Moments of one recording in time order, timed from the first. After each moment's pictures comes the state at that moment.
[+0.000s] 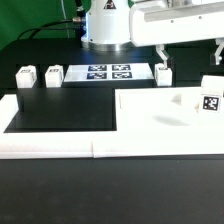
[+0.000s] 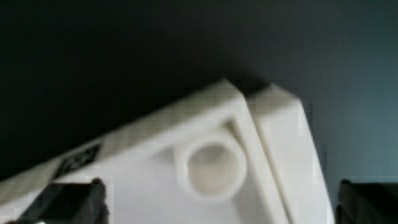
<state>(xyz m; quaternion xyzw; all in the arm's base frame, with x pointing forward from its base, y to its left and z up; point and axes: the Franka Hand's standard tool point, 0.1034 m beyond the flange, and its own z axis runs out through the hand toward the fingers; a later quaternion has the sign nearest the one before) 0.492 0.121 0.069 -0.98 0.16 0.01 0.08</state>
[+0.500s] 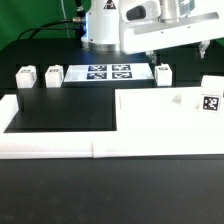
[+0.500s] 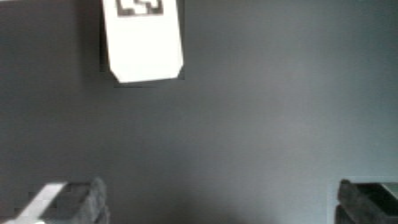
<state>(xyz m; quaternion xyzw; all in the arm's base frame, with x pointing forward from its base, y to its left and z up) 0.449 0.109 0.063 -0.98 0.06 0.19 0.11</state>
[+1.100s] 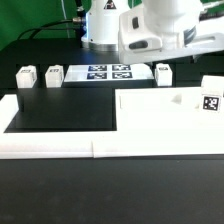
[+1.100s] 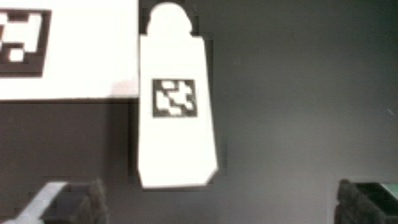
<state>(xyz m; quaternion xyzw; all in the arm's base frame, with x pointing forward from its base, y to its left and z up) 0.411 0.102 0.040 -0.92 0.01 0.38 0.09</state>
